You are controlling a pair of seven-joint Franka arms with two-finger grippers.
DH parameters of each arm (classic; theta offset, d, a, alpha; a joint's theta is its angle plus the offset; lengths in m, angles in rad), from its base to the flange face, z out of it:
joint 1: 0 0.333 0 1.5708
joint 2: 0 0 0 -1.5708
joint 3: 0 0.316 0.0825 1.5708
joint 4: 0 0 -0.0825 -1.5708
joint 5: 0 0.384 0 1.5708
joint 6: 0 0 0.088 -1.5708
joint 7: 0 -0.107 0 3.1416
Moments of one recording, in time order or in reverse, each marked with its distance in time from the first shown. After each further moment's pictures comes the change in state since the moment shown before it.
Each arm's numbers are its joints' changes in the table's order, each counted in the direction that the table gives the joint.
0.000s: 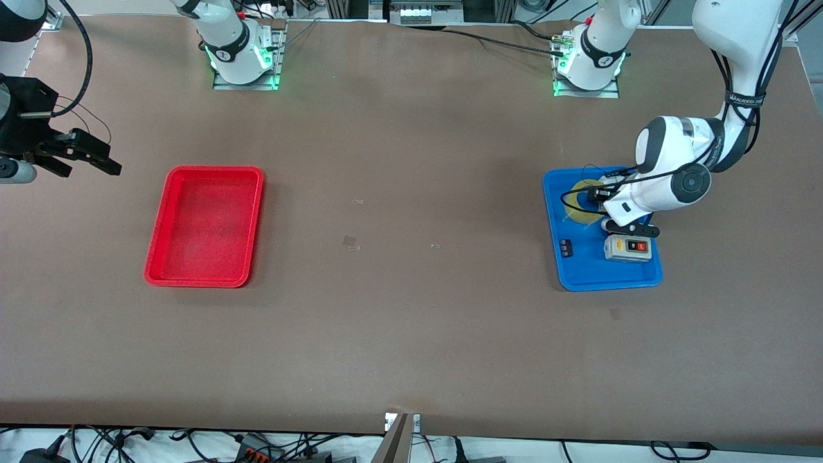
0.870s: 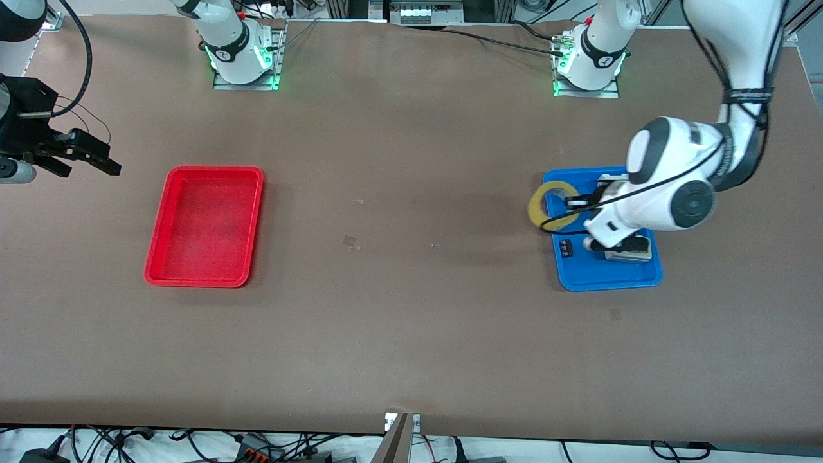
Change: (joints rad) left arm -0.212 -0.062 -0.018 0.438 -0.225 -0.414 0.389; right arm 0.000 0.000 0.000 0.003 0.000 0.001 0.000
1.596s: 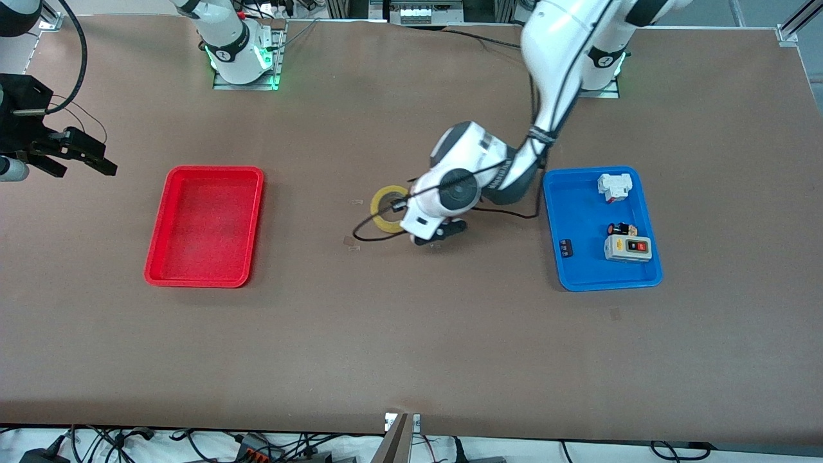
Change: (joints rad) left arm -0.496 -0.425 -0.005 0.422 -0.189 0.266 0.589; right arm -0.001 0.000 0.000 0.014 0.000 0.000 0.000
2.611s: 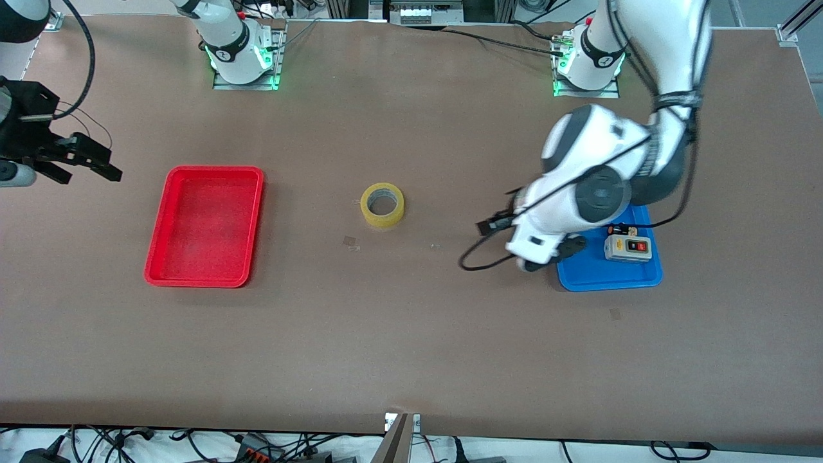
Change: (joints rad) left arm 0.295 0.296 0.102 0.020 0.151 -0.432 -0.176; right arm 0.021 -0.030 0.010 0.000 0.003 0.020 0.005
